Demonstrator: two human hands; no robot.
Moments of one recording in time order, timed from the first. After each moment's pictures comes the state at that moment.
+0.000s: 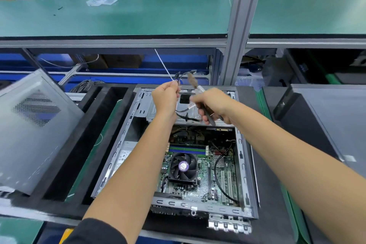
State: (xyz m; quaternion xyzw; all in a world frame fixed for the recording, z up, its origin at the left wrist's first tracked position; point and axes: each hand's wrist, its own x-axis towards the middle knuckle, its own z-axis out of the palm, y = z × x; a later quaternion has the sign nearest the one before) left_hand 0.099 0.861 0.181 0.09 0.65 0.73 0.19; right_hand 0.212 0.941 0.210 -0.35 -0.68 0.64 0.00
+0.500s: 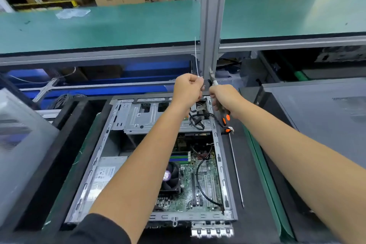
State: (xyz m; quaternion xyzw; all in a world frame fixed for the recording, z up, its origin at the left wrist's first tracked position) left_hand 0.167 0.933 0.219 0.31 0.68 0.61 0.28; right_hand 0.265 1.007 0.214 -0.49 -0.67 0.54 0.14
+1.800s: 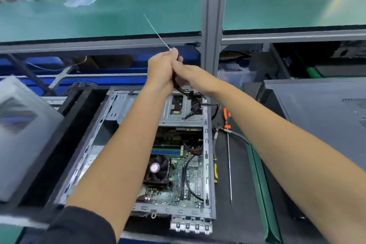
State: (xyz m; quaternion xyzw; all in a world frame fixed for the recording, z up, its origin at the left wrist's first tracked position) left_hand 0.144 0.941 0.252 0.11 0.59 0.75 0.29; right_hand 0.233 1.003 0.238 -0.18 -0.81 0.55 0.09
